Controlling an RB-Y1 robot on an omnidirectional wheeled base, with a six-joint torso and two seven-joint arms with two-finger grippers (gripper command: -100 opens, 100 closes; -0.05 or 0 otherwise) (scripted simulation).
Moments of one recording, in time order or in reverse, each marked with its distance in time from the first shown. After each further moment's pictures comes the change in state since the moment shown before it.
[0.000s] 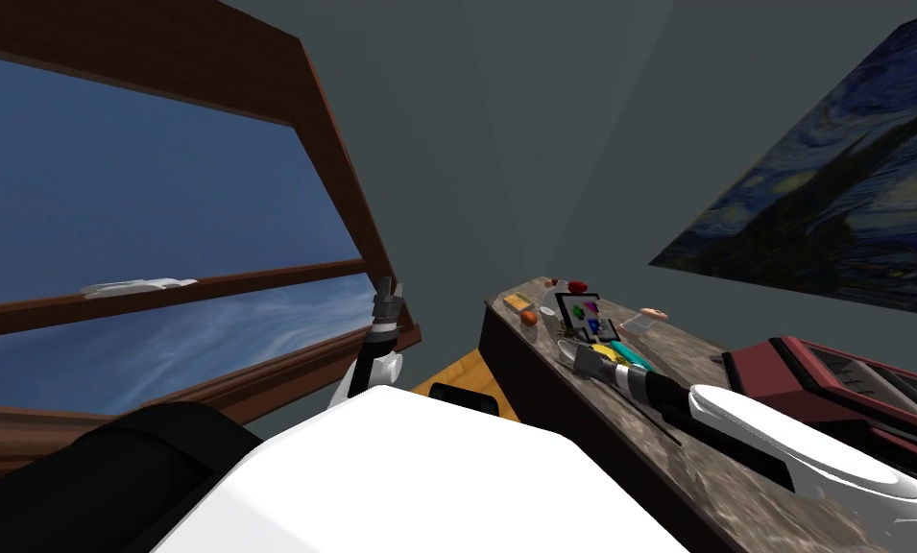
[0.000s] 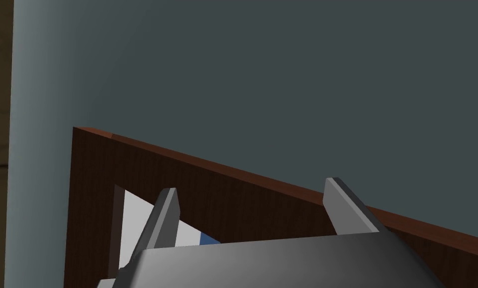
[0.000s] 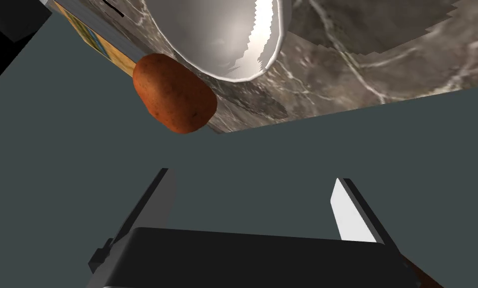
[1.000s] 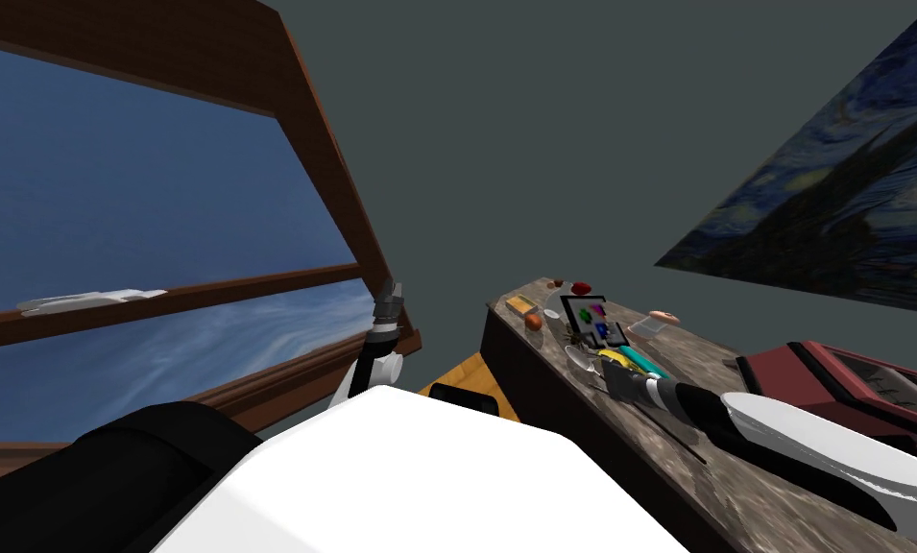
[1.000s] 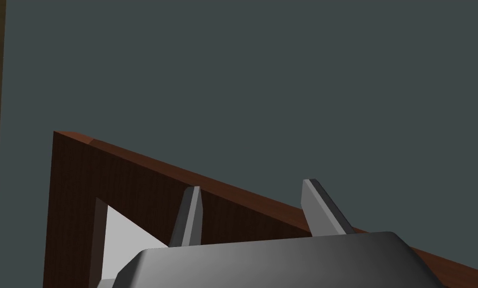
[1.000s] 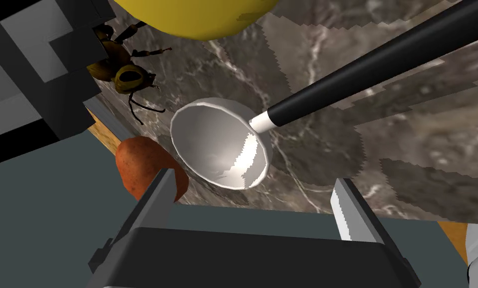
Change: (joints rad) left arm 0.002 0.001 -0.005 0.002 -0.001 0.000 0.001; right arm -0.018 -0.157 0.125 0.135 0.106 0.017 0.089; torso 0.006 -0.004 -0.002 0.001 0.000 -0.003
